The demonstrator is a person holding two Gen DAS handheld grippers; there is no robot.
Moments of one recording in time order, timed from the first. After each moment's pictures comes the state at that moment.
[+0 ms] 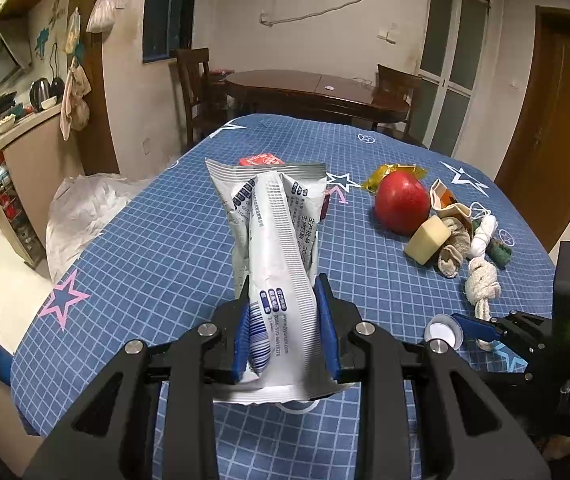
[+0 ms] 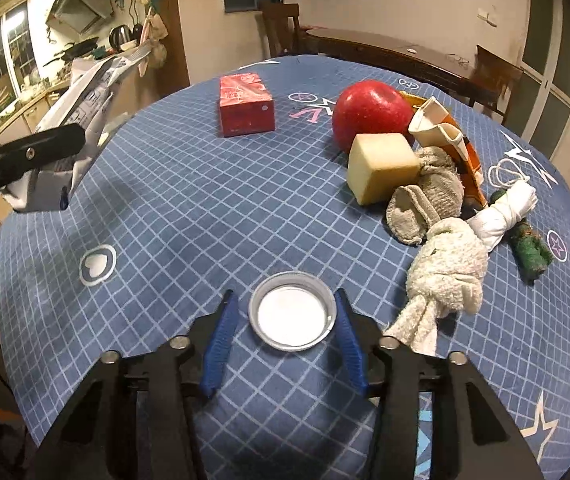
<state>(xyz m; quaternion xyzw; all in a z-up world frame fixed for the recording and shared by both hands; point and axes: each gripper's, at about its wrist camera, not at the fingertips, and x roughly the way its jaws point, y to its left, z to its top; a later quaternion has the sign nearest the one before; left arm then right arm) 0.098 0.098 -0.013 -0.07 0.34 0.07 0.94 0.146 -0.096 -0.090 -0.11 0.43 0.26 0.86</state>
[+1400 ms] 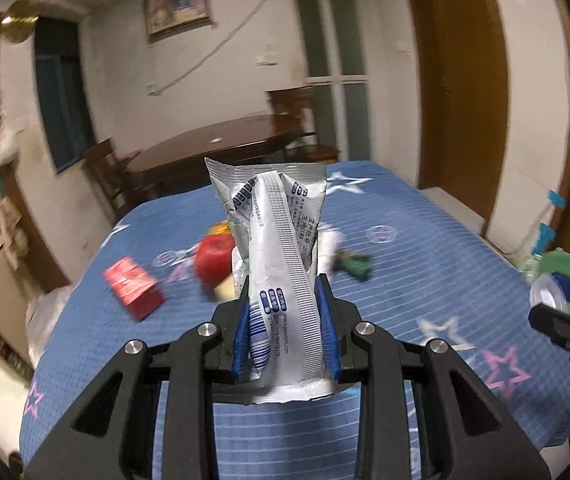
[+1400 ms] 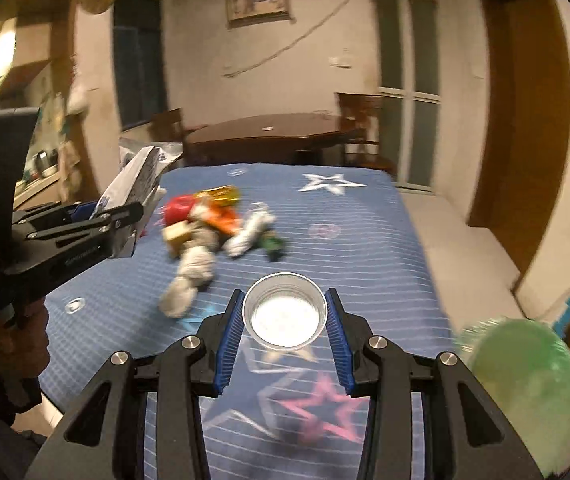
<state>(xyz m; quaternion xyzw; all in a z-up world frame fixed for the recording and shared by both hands) 0.100 -0.111 0.035 0.10 0.27 -0.07 0.96 0.012 -0.337 0.016 0.02 0.29 0.08 0.95</state>
